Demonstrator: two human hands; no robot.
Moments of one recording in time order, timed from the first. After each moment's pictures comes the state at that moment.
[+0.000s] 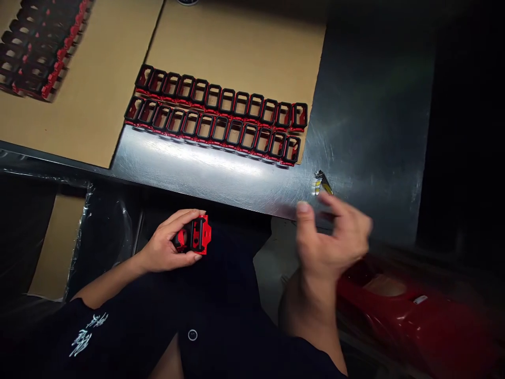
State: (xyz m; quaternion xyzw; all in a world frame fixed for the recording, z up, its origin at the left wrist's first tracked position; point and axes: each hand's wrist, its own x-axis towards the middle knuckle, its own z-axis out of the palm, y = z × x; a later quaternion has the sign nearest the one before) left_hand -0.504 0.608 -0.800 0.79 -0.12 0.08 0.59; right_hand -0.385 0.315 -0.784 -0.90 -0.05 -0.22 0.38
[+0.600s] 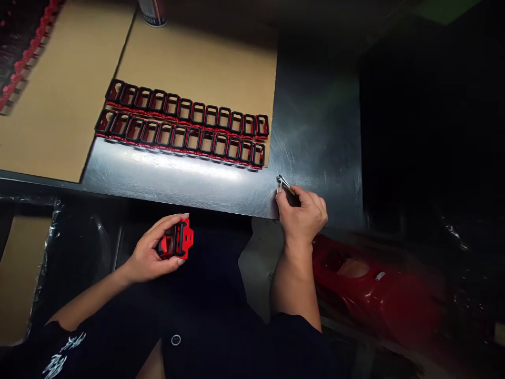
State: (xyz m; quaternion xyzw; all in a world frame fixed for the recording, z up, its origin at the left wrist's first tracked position) left_hand -0.501 0.602 -0.807 0.77 -0.10 0.07 0.63; right_hand -0.340 0.284 -0.805 -0.93 -0.01 -0.29 0.22
